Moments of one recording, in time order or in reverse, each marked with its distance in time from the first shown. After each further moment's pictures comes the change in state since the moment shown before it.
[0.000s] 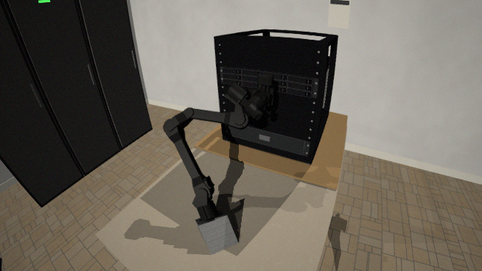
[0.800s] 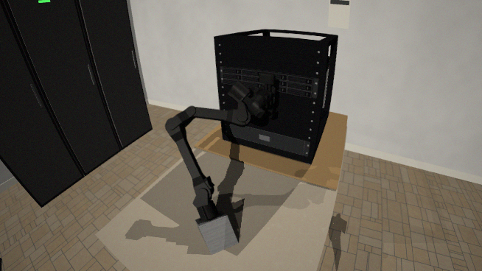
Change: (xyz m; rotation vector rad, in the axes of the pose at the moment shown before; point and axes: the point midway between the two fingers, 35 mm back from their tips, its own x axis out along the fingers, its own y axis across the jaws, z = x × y) arm 0.018 0.000 0.000 0.000 0.000 0.001
